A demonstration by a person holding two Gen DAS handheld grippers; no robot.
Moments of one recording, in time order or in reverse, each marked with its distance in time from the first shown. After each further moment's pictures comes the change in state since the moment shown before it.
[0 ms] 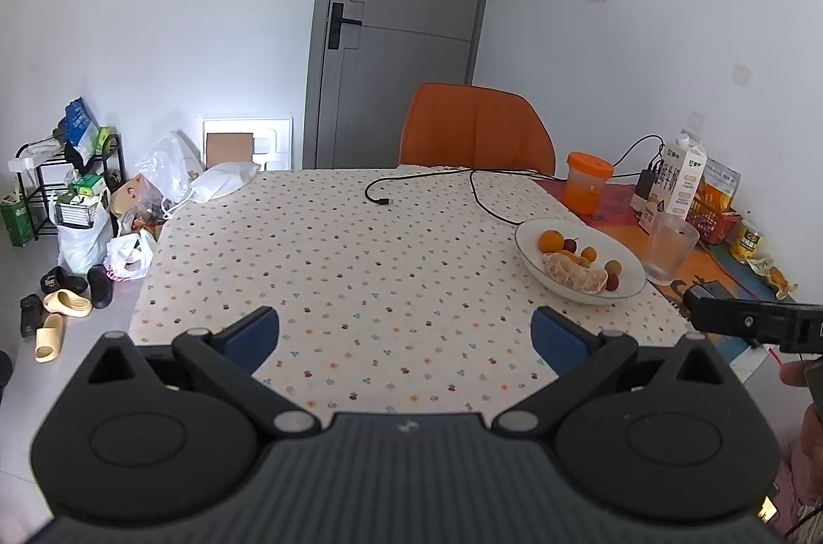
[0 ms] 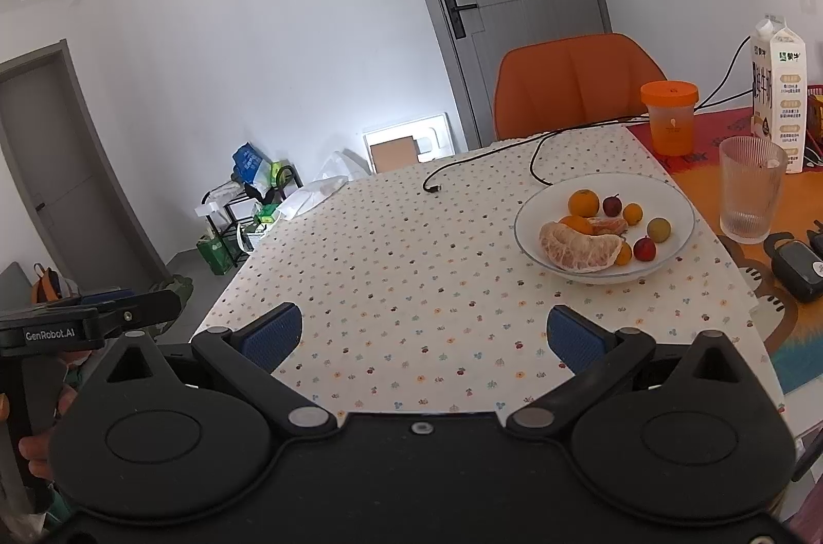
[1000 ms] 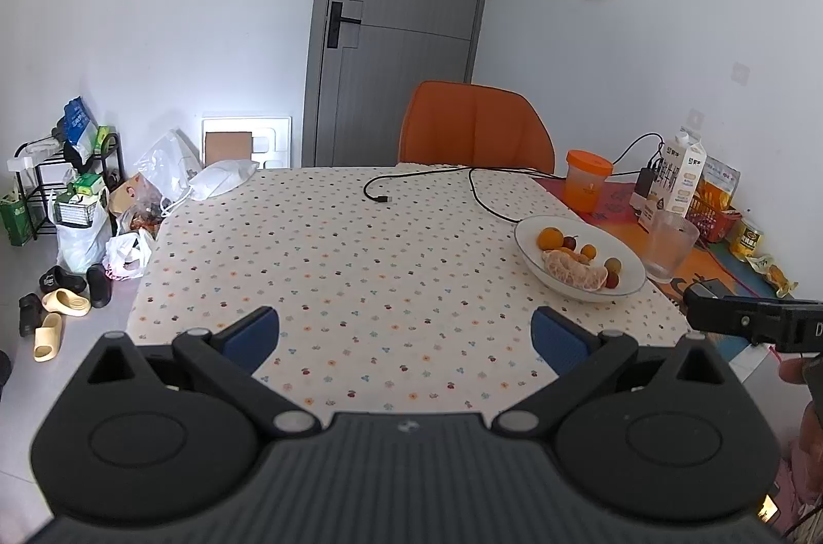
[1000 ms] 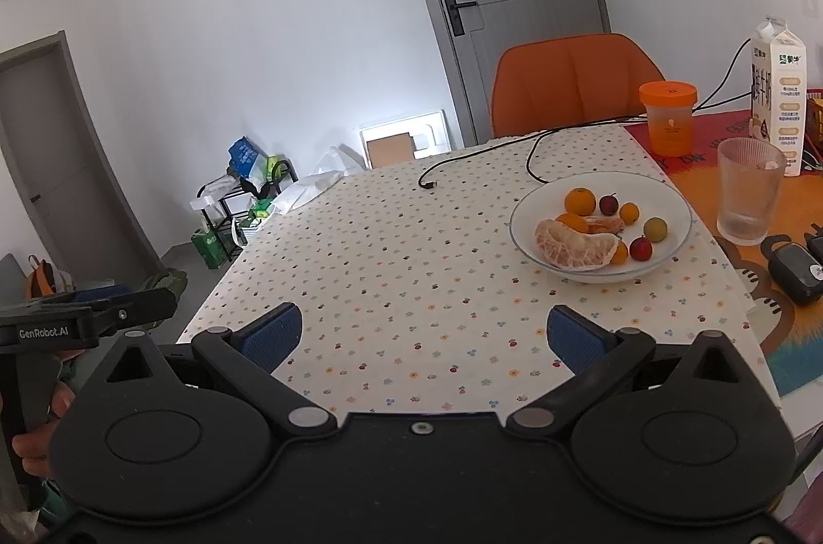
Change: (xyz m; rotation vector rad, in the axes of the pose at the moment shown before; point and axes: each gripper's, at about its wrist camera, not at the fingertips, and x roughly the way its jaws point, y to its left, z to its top) left arm 0.002 -0.001 0.000 -0.001 0.003 -0.001; right arm 0.001 0.000 0.000 -0.013 0.005 -0.011
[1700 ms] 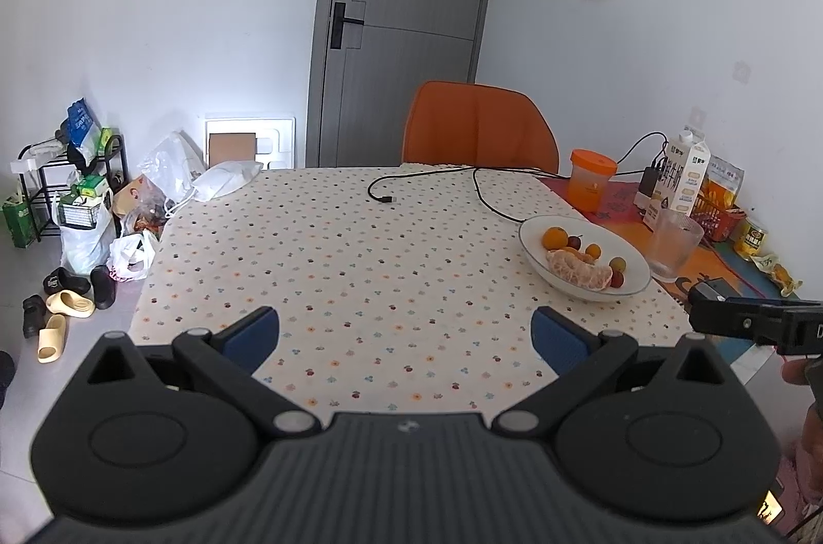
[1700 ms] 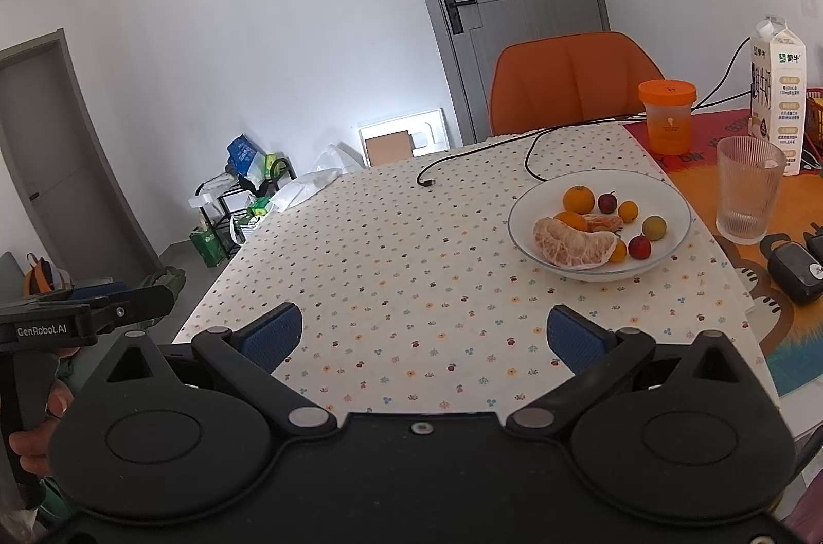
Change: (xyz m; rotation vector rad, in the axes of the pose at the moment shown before) left arm 0.001 0.001 -0.001 0.002 -0.001 0.009; right arm 0.002 -0.001 -0.001 -0.002 0.006 -0.003
